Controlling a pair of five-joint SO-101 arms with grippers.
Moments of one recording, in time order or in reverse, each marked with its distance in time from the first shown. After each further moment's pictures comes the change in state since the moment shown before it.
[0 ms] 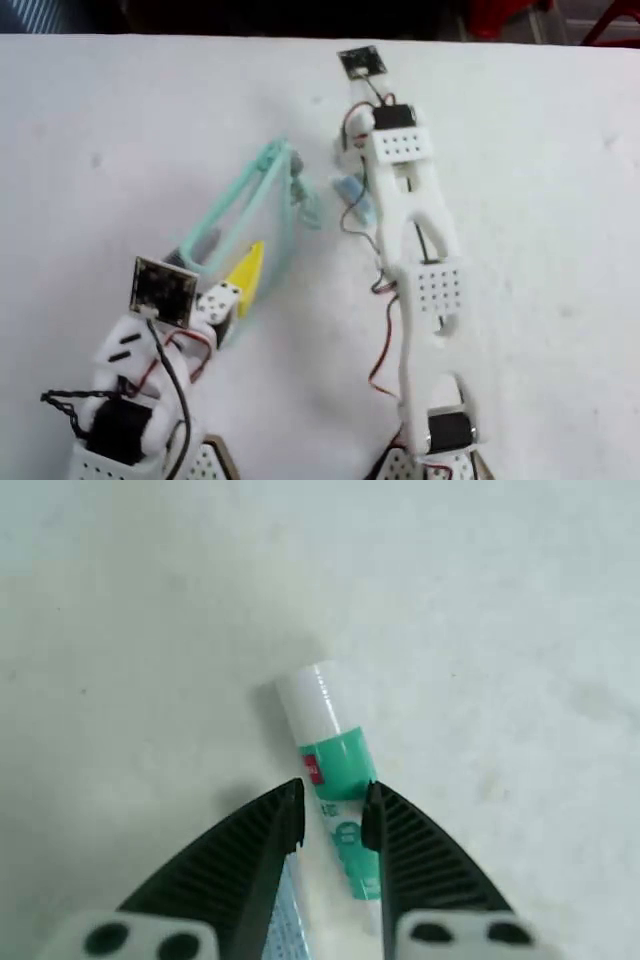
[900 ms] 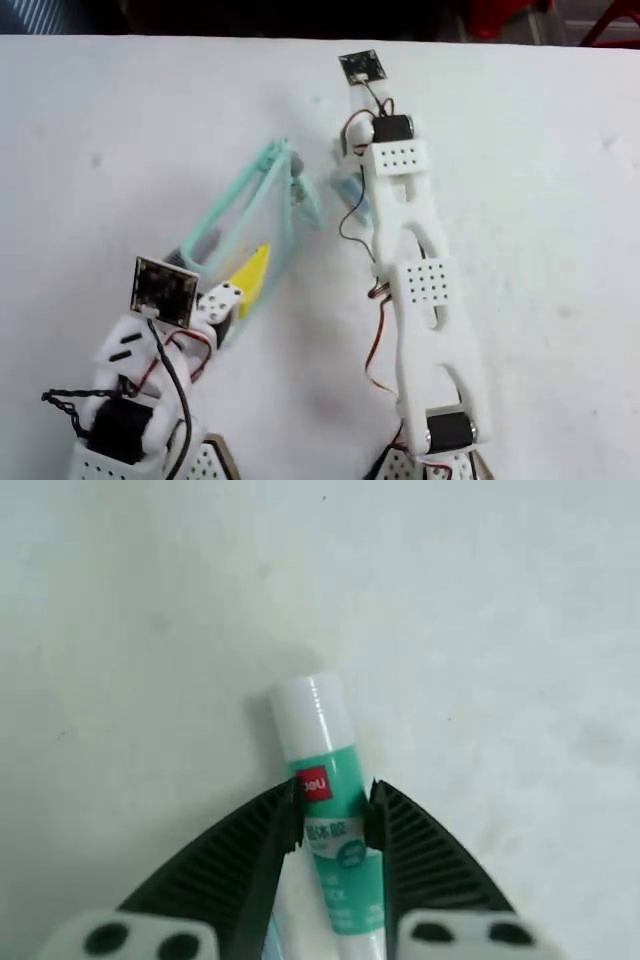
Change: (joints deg) left arm 0.0 0.0 0.0 0.0 0.0; right arm 0.3 14.2 -18.9 2.7 0.0
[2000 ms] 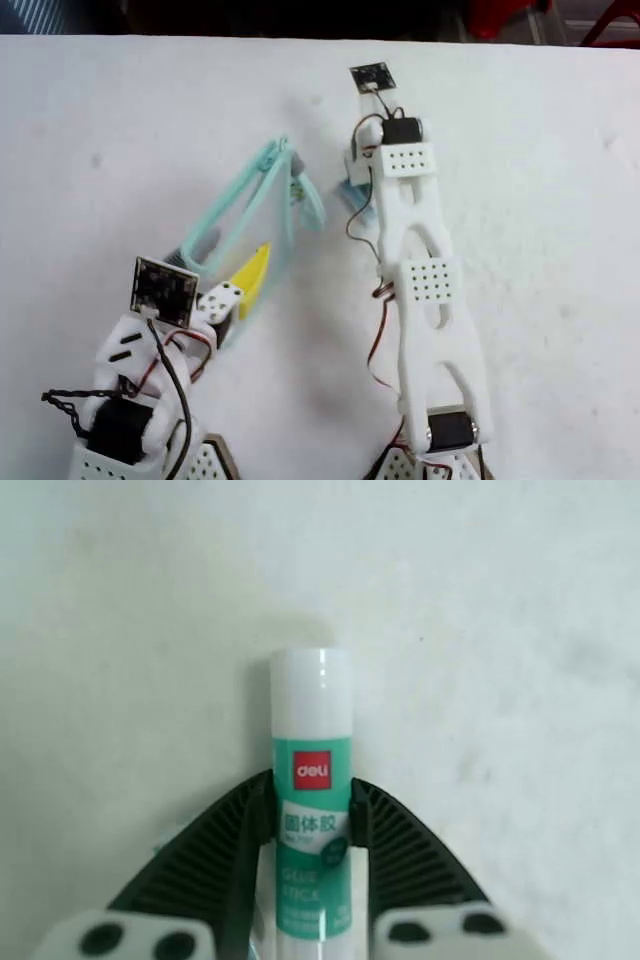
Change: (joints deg) left arm 0.0 -0.1 0.0 0.0 0.0; right arm 1.8 3.8 -7.3 8.0 0.0
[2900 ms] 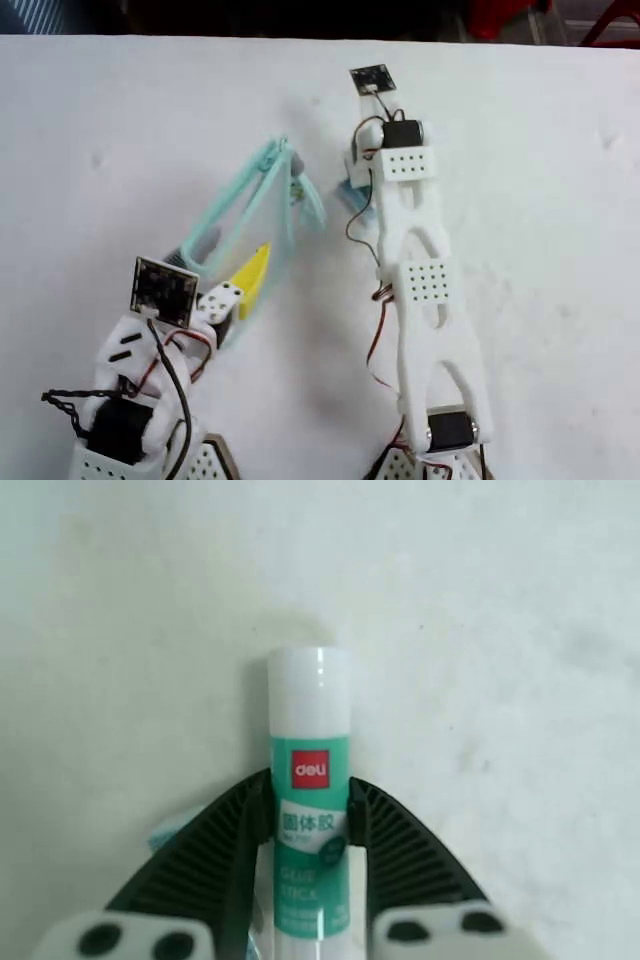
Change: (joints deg) left arm 0.0 0.0 0.0 0.0 0.0; right arm 0.0 1.8 -3.7 1.8 0.0
